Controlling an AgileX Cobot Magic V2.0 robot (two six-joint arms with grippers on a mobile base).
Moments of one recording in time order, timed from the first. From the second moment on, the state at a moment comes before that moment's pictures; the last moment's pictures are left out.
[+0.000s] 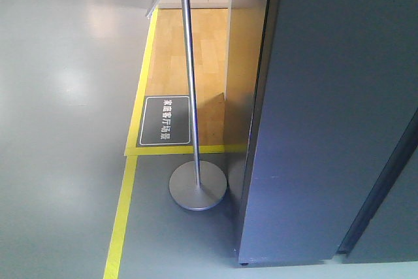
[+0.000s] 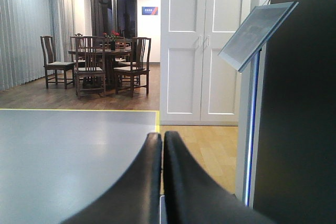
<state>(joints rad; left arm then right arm) 0.05 -0.01 0.03 -0.04 -0.05 -0.03 0.08 0.23 -0.55 0.00 1.05 0.00</state>
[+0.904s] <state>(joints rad) 0.05 -0.01 0.03 -0.04 -0.05 -0.03 0.03 -0.01 0.03 -0.03 0.04 -0.01</state>
